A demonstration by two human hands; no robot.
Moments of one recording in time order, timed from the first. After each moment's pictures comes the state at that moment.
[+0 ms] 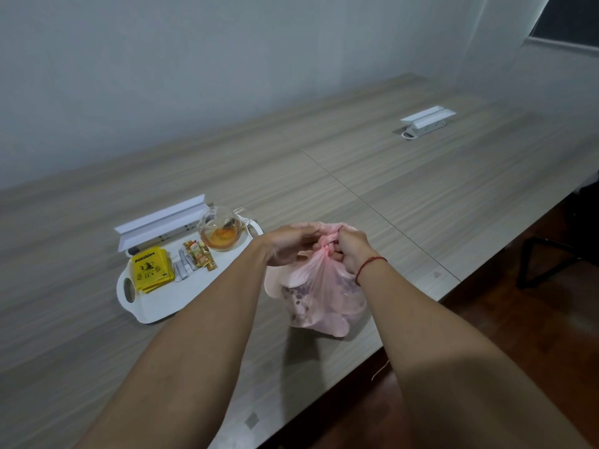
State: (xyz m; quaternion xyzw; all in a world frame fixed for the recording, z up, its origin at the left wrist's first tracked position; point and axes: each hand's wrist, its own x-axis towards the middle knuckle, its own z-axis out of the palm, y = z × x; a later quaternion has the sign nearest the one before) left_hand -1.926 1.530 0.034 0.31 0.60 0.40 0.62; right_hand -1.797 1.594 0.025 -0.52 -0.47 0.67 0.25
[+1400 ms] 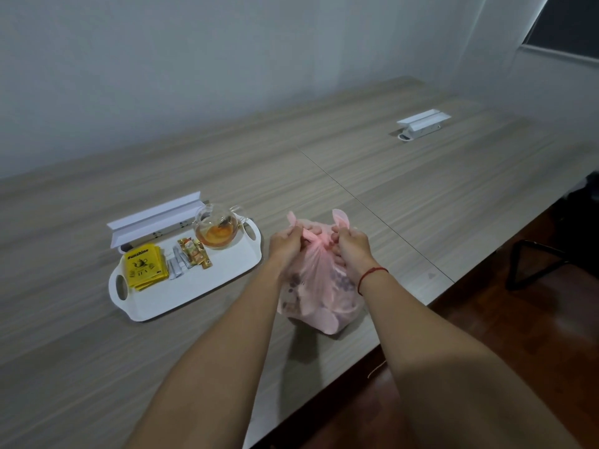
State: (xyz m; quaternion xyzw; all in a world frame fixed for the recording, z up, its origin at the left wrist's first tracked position) left_hand -1.911 1.528 -0.008 0.16 0.66 0.58 0.45; right_hand -1.789 1.584 0.023 -0.52 -0.47 0.65 0.31
